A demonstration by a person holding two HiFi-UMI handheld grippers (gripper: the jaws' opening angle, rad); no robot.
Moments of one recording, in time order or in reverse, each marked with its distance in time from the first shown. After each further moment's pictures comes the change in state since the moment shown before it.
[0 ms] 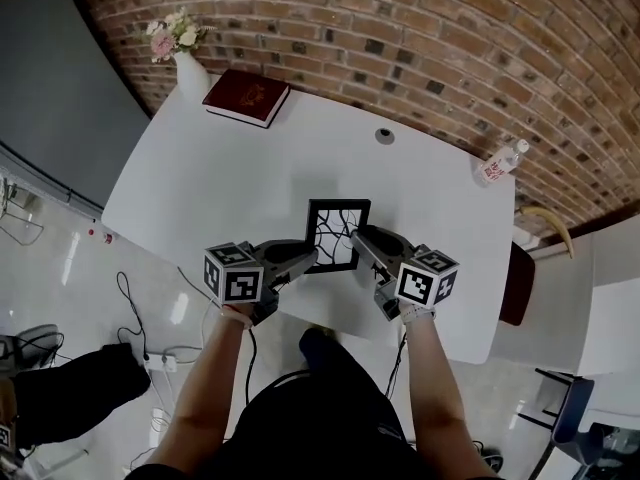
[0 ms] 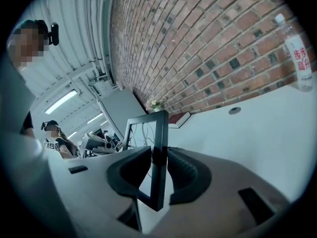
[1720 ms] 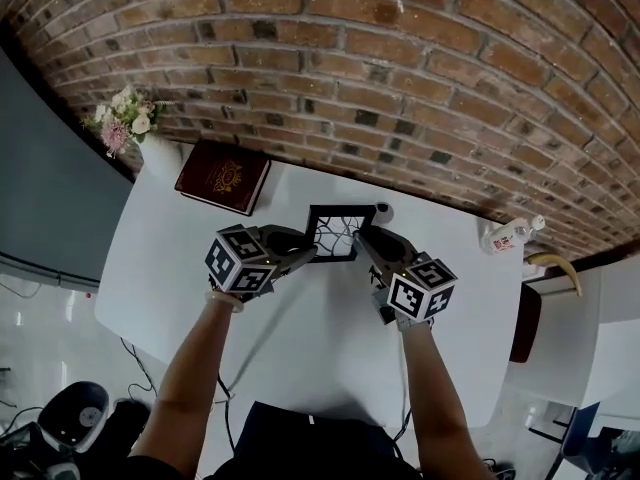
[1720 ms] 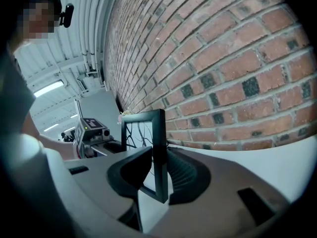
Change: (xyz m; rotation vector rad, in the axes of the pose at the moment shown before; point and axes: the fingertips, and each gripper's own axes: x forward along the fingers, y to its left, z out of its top) left arm 0.098 0.158 0.163 0.402 0.333 0.009; right arm 0.110 -0.134 0.155 -0.122 -0.103 -0.158
